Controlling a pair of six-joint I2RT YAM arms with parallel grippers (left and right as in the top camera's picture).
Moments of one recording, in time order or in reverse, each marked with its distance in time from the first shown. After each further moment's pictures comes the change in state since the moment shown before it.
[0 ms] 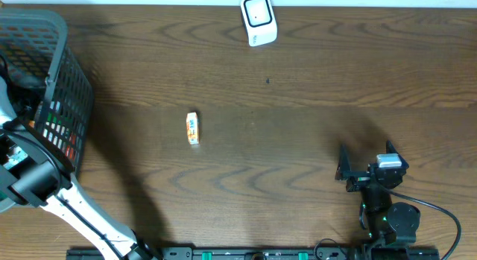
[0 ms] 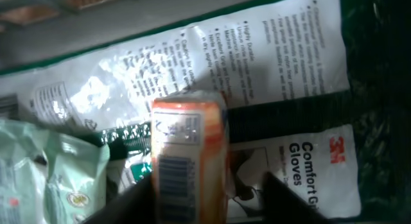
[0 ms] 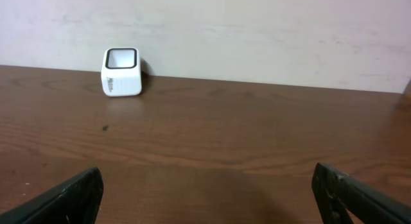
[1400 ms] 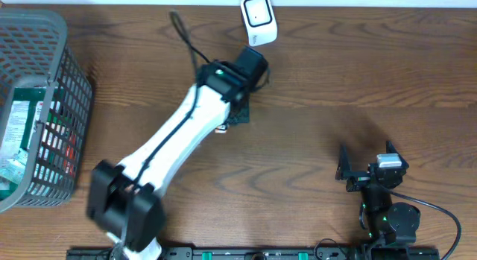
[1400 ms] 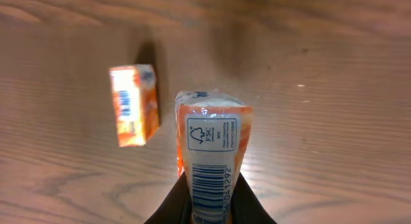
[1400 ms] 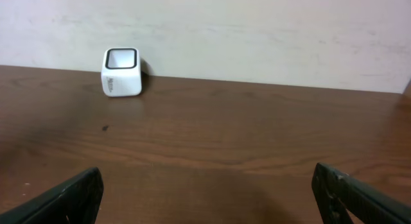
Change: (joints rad) left arm -1.275 -0.455 -0.401 -0.031 0.008 0.008; right arm 0.000 0.000 0.000 0.000 0.000 0.000
